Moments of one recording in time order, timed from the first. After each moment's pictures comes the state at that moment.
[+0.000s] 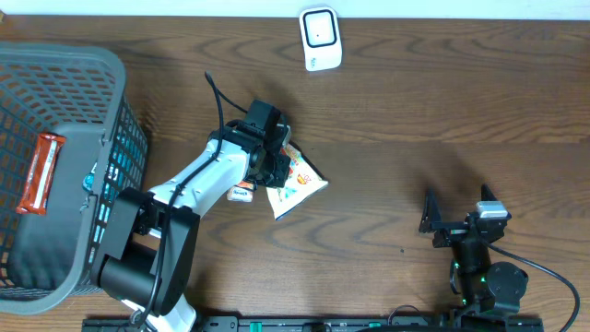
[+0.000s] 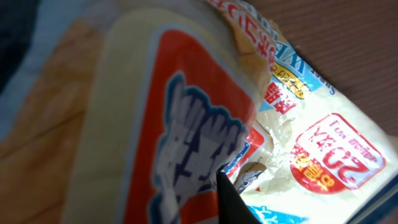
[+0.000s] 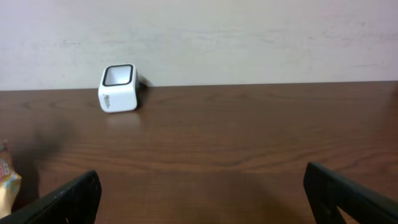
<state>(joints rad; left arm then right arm) -0.41 1.80 1.10 -0.62 0.22 -0.16 -0.14 0.01 0.01 -0.06 -0.21 0.04</state>
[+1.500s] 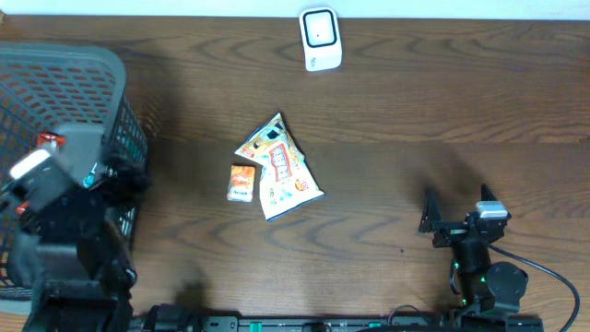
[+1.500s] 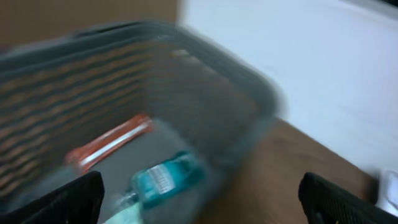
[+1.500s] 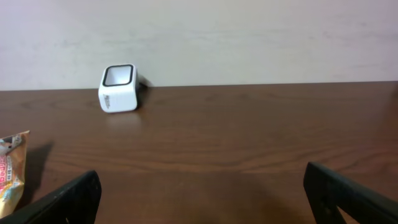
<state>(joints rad) -0.03 0.69 1.10 -0.85 -0.56 -0.50 -0.14 0.01 0.01 -0.06 -0.21 0.04</state>
